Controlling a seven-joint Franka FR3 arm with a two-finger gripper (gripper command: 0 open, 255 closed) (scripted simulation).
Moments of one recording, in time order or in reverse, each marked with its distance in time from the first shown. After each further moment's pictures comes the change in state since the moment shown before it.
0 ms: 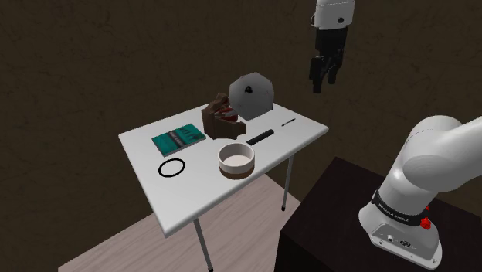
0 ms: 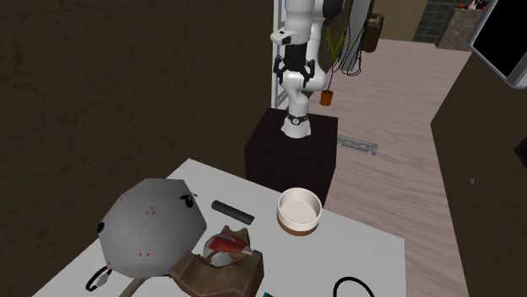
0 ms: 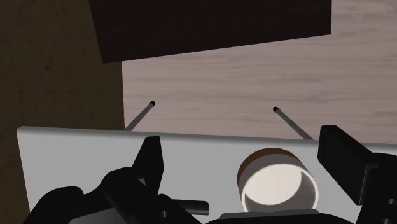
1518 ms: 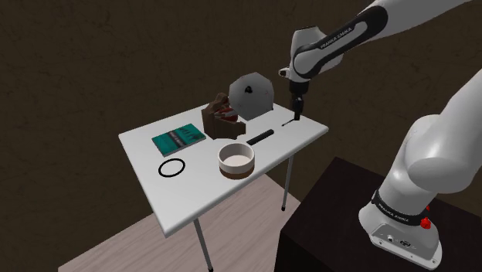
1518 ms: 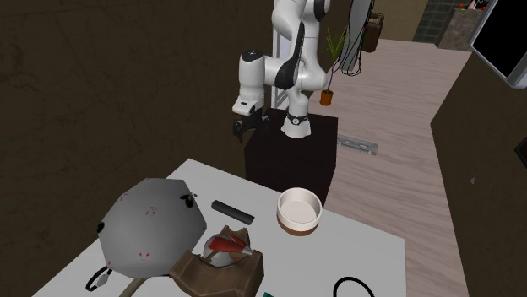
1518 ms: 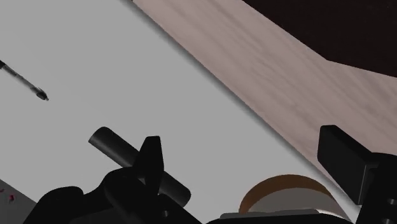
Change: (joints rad) arm 0.099 0.520 -0.363 -0.099 -0.144 0.720 -0.846
